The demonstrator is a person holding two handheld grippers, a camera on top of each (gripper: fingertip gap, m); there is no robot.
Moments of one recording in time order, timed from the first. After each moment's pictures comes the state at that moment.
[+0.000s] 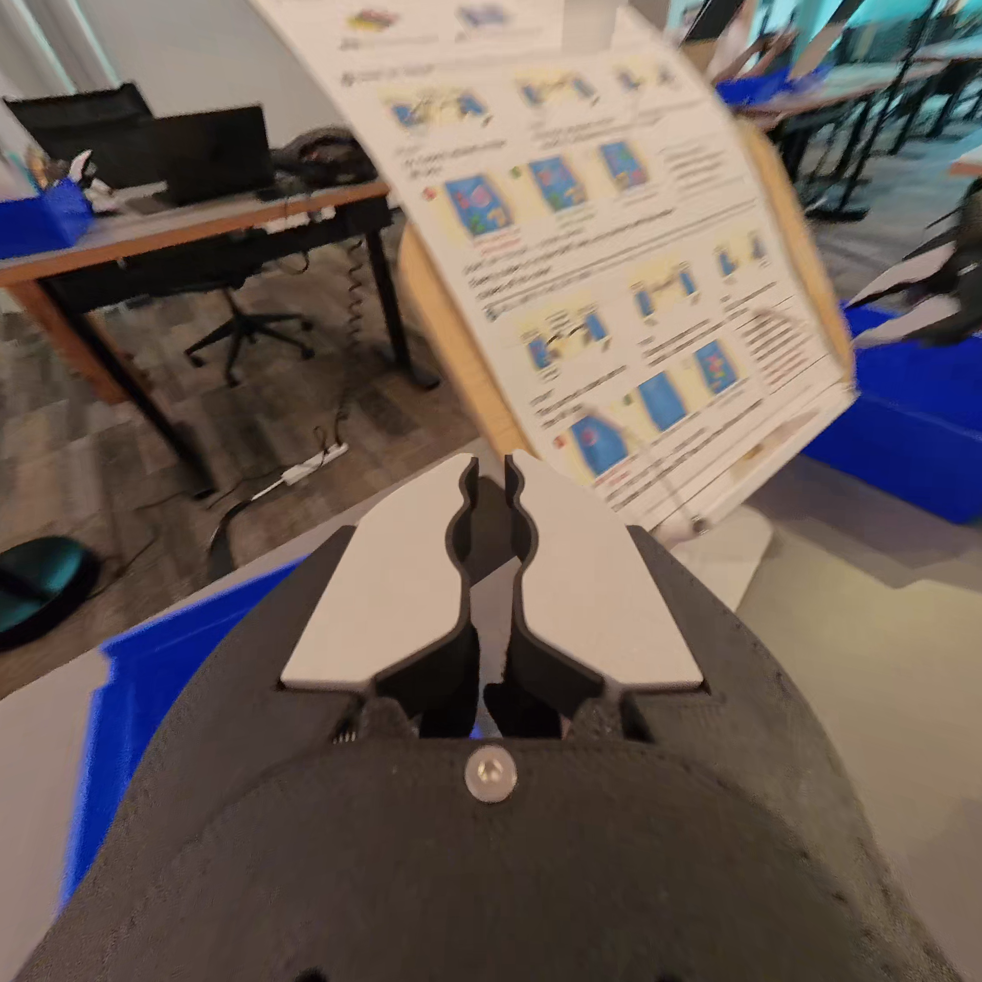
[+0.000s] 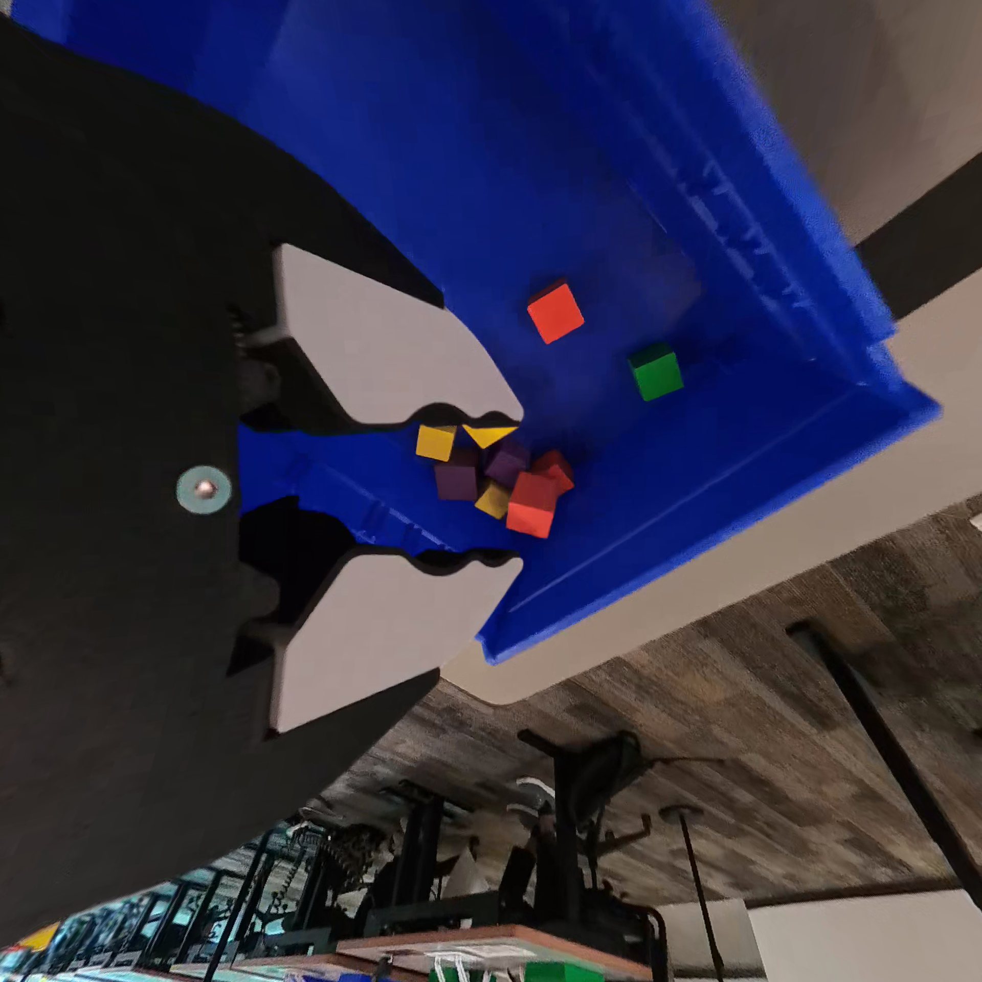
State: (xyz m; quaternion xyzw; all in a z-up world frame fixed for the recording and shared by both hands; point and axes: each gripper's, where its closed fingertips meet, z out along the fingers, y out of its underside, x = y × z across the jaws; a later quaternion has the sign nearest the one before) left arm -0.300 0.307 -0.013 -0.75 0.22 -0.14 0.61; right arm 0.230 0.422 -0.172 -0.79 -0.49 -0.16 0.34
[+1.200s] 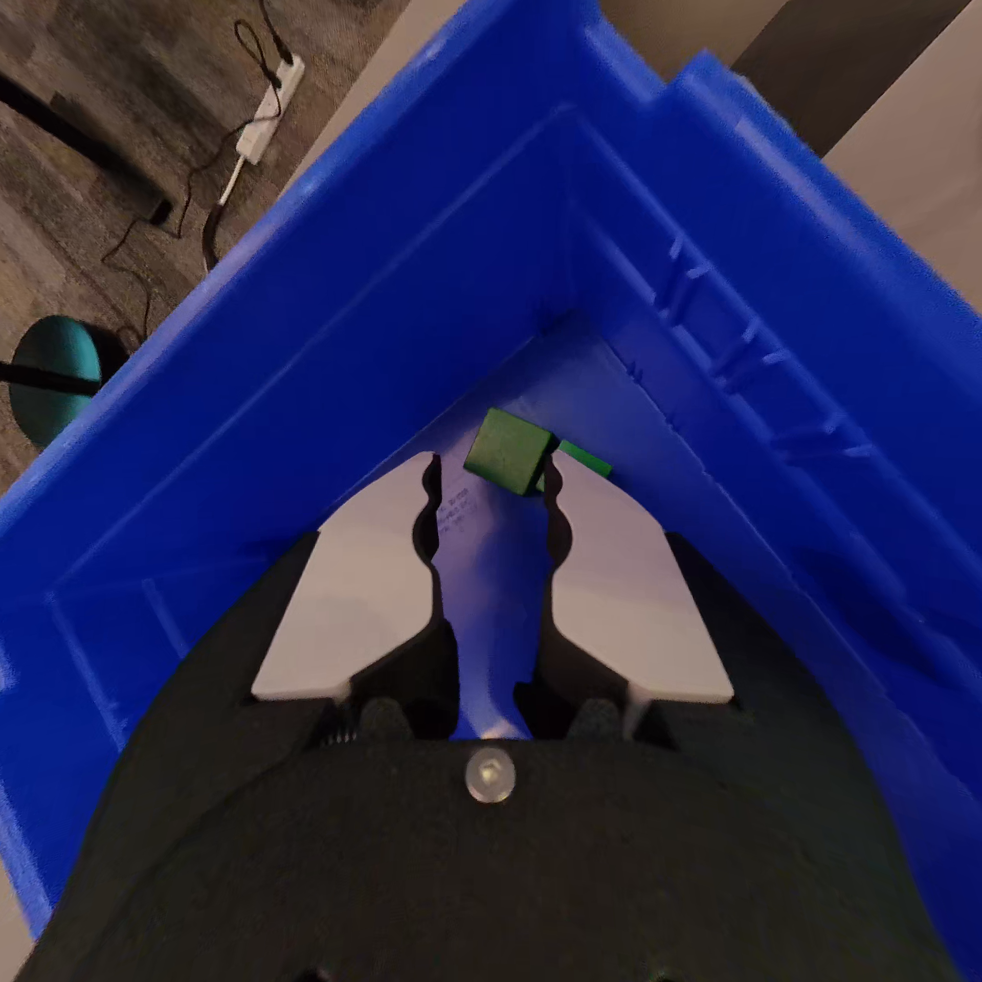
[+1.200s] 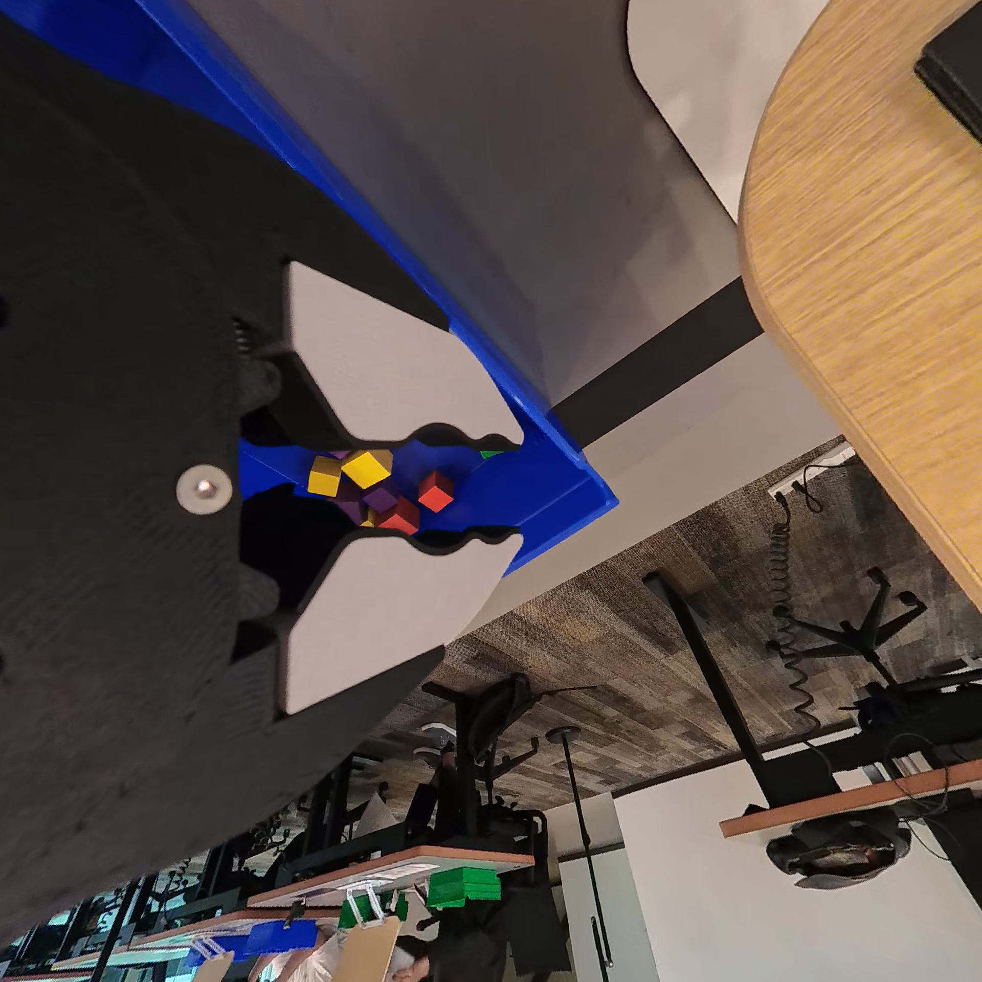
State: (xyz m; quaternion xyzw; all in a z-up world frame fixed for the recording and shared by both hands) left arm -0.415 0.407 -0.260 -0.89 0.35 0.02 0.31; right arm 0.136 0.396 -0.132 -0.73 -0.51 -0.15 0.44
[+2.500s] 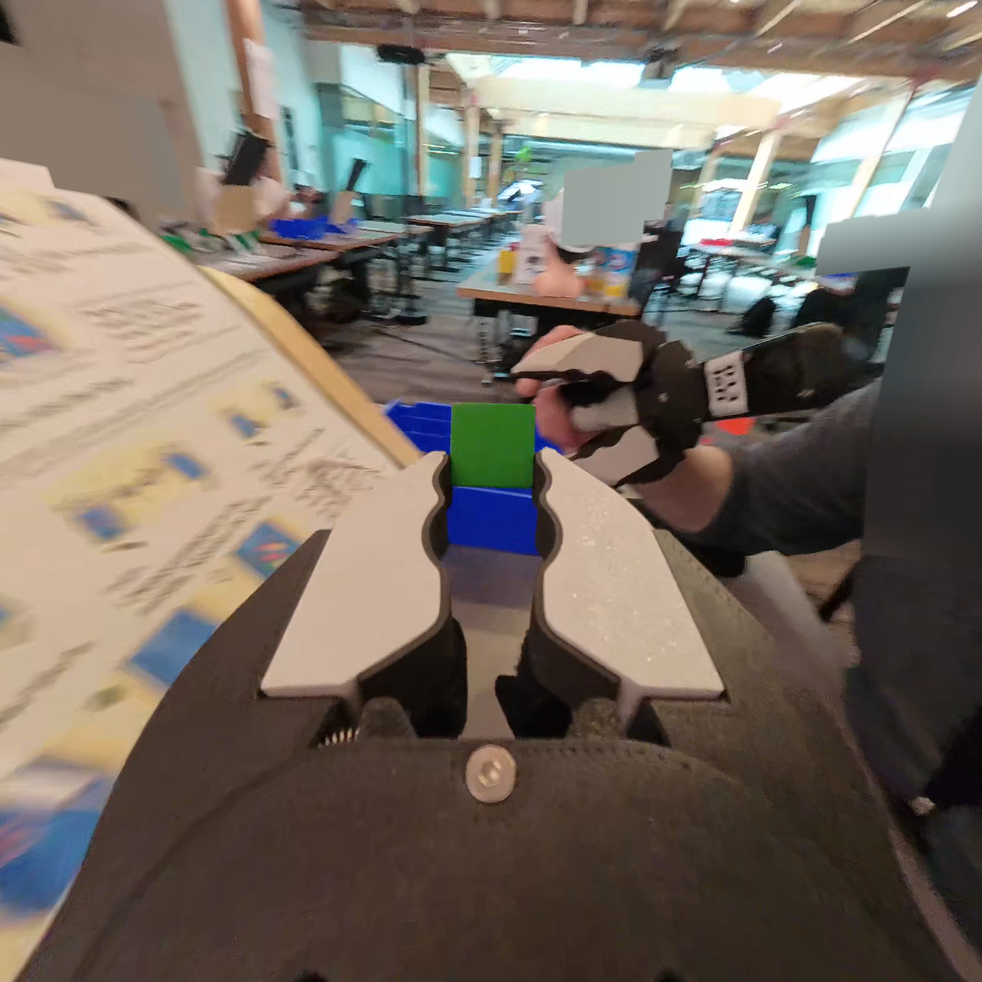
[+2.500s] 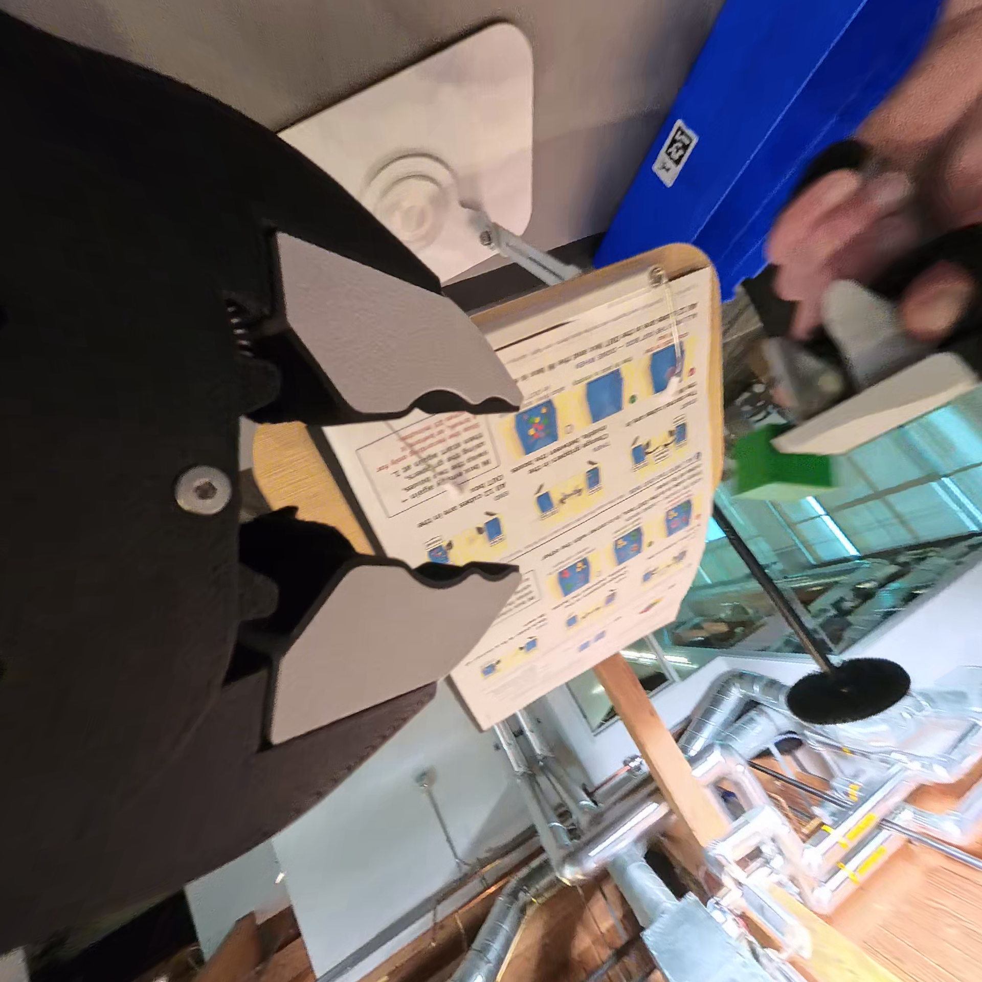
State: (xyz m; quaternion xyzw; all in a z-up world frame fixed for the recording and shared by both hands) left arm -0.108 0.250 0.013 -0.59 0.41 -0.43 0.54; right arm -0.025 0.253 -0.010 -0.40 -0.56 -0.04 0.73
